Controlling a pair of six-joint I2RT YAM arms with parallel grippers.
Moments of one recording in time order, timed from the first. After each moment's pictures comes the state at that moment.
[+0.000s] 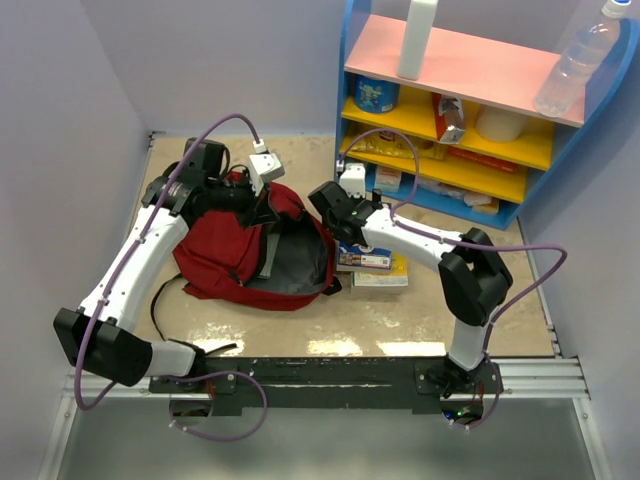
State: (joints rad) left arm -0.30 1.34 1.40 -0.85 0.73 0.46; right arm 0.78 1.84 1.38 -0.48 0.79 0.61
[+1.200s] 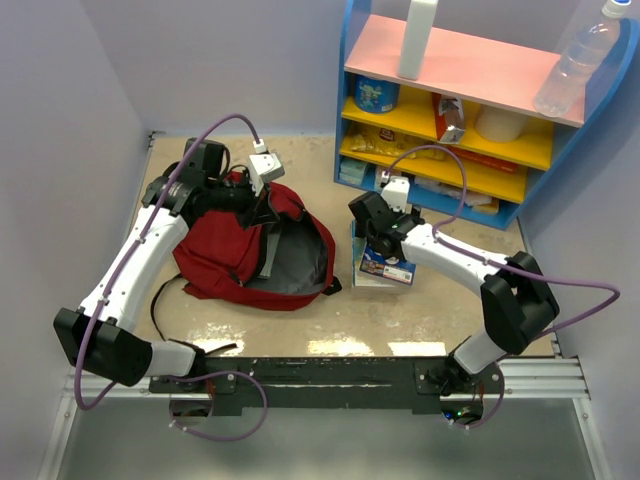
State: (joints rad) left arm -0.30 1.34 1.40 -0.85 0.73 0.46; right arm 0.67 1.57 1.07 -0.45 0.74 0.68
